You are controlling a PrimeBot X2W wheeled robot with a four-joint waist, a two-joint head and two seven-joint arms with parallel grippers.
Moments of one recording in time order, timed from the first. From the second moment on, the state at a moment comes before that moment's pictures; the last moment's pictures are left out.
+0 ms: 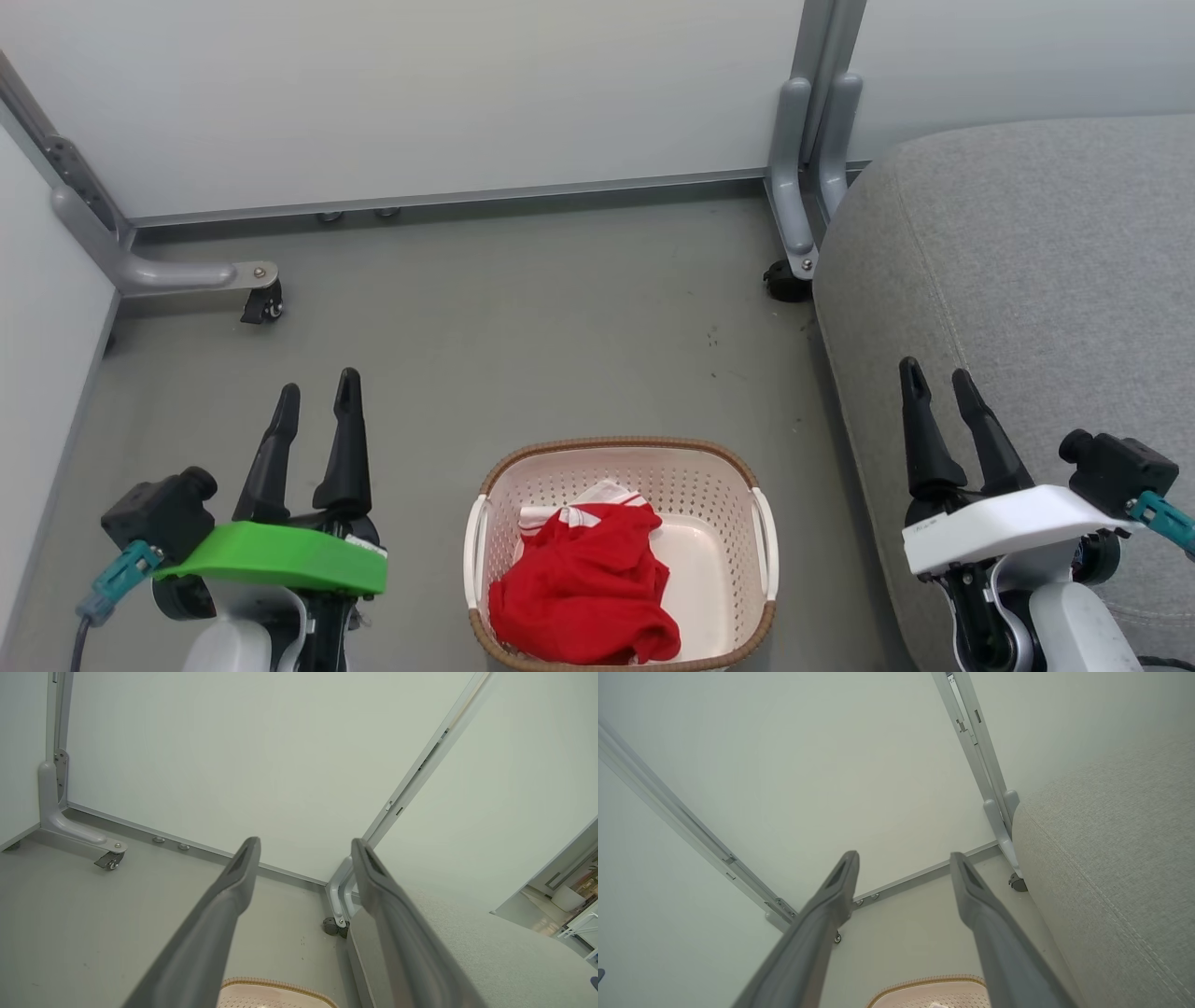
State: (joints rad) left arm -0.10 0.07 -0.09 0.13 -0.64 -0.13 -0.13; right arm -0.07 -0.04 0.03 0.10 0.56 0.13 -0.13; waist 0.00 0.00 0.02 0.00
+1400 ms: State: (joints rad) left arm -0.10 0.07 -0.11 0.23 -0.30 -0.13 -0.23; right arm -0.06 -0.05 0.05 0.13 0.22 0.13 -0.23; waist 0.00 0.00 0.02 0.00
